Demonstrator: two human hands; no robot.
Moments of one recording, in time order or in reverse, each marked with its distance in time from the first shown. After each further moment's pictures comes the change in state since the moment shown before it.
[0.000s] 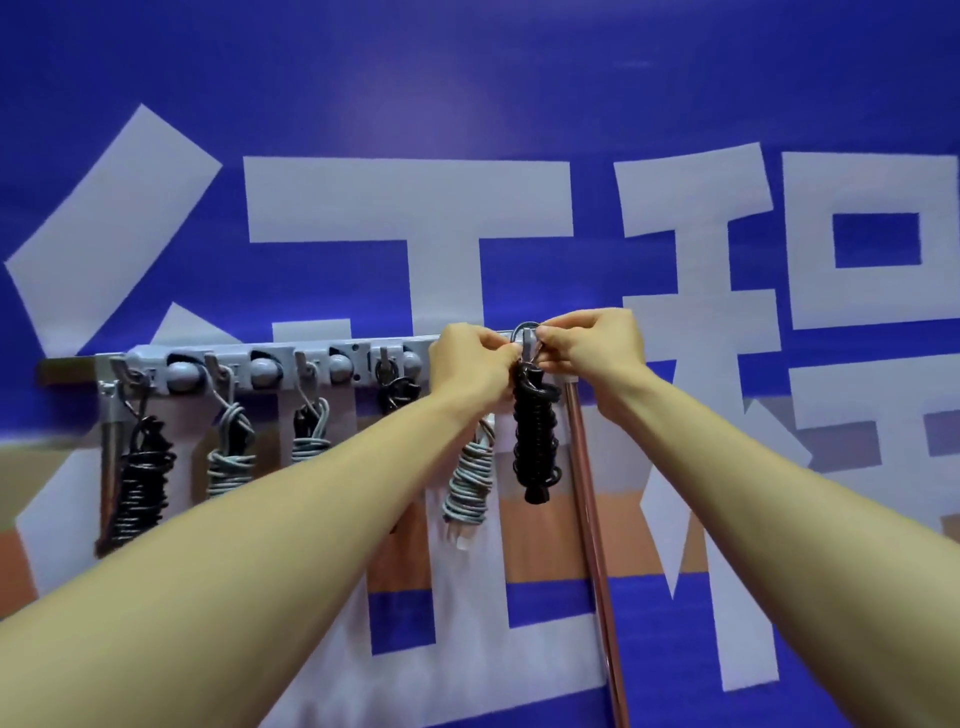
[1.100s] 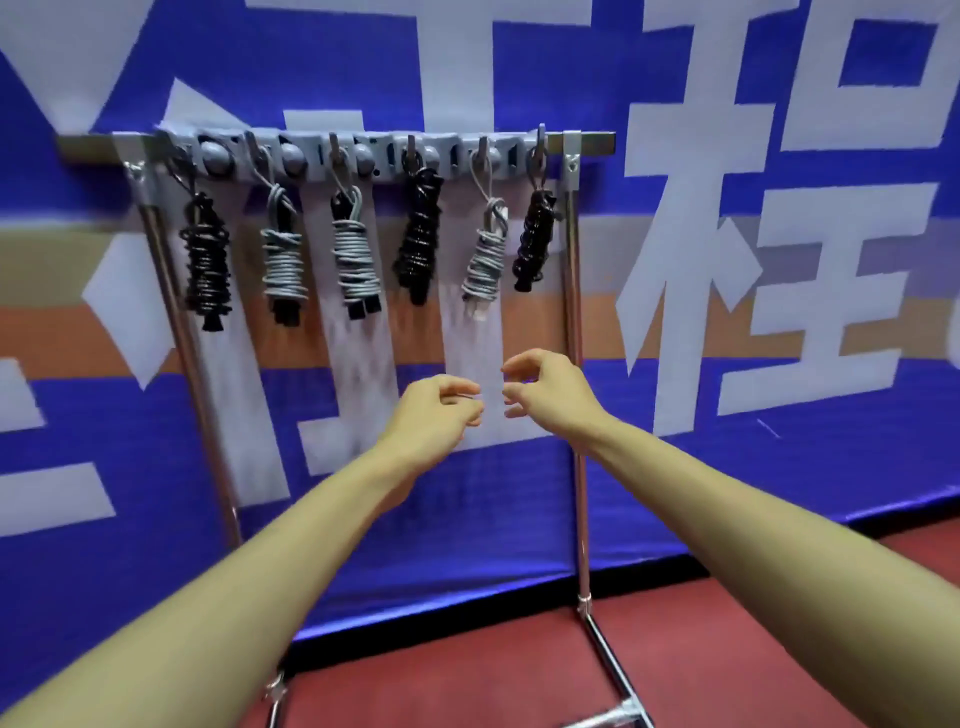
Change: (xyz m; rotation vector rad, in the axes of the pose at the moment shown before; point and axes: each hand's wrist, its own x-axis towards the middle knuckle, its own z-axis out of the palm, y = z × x) left_hand -0.218 -0.099 -0.093 0.044 -0.357 -0.383; right_hand -0.220 0.089 0.015 -0.378 -0.312 0.256
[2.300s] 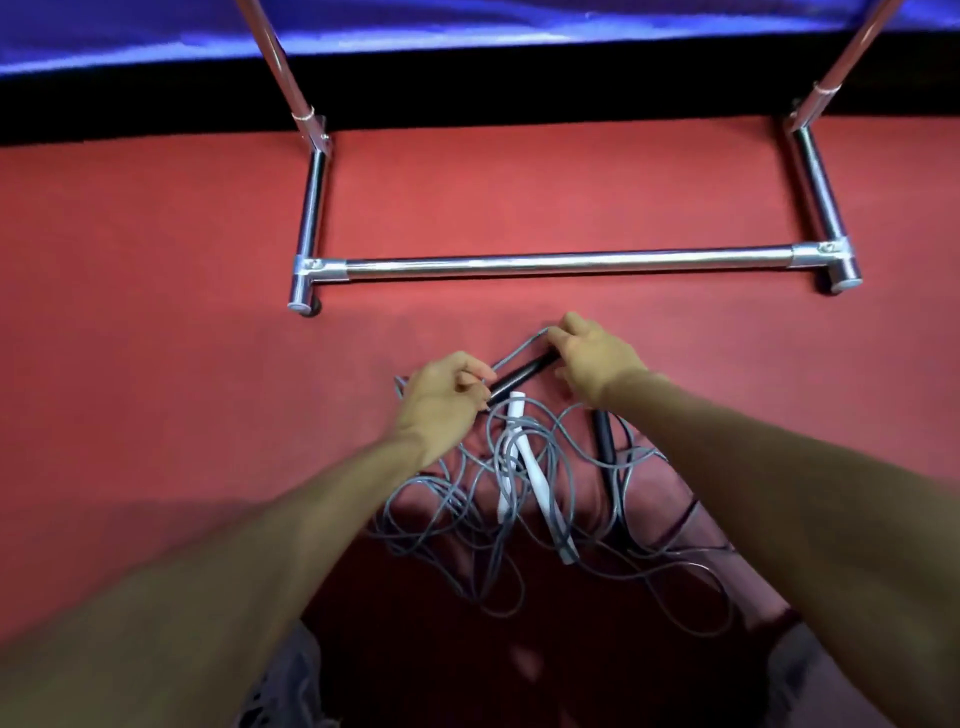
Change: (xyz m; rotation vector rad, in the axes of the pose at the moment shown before) left_hand -0.260 -0.487 0.118 0.105 -0.086 -0.790; right_hand -0.281 0.463 0.280 -0.790 -0.999 0.042
